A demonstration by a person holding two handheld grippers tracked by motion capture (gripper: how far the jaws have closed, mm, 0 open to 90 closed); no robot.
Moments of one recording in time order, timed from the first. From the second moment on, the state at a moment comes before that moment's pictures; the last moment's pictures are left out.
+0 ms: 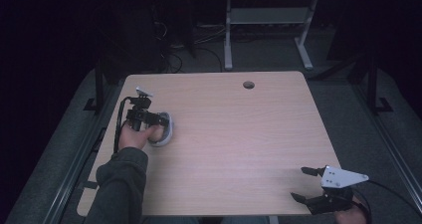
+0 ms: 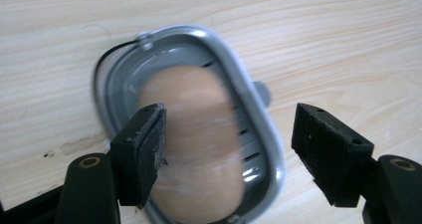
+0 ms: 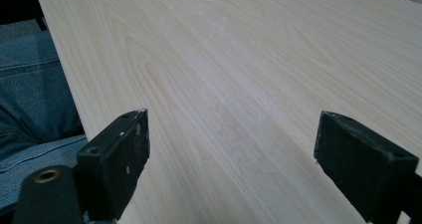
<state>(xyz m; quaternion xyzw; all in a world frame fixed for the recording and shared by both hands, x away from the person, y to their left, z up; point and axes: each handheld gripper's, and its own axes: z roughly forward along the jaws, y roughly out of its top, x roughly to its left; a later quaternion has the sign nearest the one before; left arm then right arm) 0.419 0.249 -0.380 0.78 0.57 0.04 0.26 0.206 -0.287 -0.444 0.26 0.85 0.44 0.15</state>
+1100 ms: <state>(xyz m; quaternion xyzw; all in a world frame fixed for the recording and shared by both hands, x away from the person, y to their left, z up) 0.398 0.250 -0.369 0.79 0.53 0.02 0.32 0.207 -0.285 -0.445 0.26 0.85 0.43 0.15</state>
